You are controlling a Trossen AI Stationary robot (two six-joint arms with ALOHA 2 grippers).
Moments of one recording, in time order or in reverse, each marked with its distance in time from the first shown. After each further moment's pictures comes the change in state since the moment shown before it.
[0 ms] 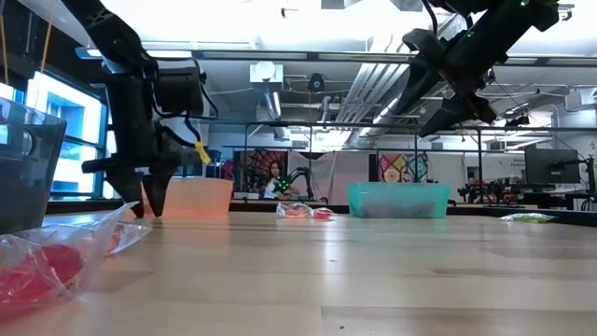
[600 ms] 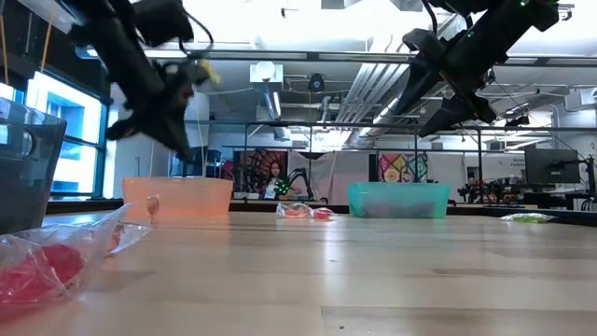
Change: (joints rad) left arm -0.153 -0.285 0.040 0.067 0.040 -0.003; right arm 0.000 0.000 0.000 0.000 0.000 -0.002
